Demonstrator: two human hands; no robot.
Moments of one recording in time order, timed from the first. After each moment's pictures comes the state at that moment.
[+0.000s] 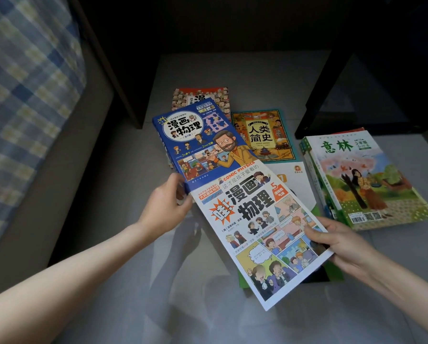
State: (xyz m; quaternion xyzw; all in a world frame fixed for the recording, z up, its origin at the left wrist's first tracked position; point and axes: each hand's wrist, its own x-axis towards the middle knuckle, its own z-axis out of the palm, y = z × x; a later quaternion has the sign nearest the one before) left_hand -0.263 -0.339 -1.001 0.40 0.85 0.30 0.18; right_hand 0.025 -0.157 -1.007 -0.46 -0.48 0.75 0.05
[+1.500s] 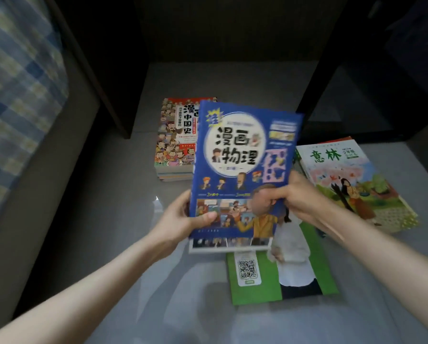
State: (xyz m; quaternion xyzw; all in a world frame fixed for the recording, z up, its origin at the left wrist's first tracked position) left_hand -0.233 -0.313 -0.984 0.19 0.64 0.56 0.49; right_hand -0.084 -0.121 -0.974 -0.39 -0.59 0.69 0.14
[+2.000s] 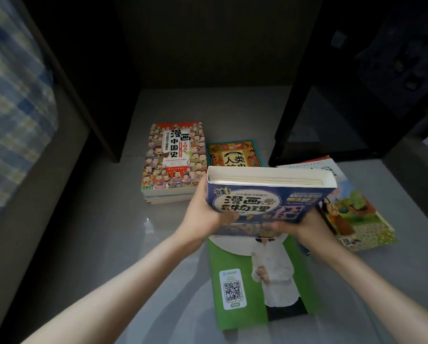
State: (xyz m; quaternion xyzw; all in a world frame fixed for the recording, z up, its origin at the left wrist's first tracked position) left_hand -0.206 -0.238 -0.969 0.32 0.63 0.59 0.38; right_hand -0.014 -0.110 -0.985 -0.37 -0.70 0.57 0.21
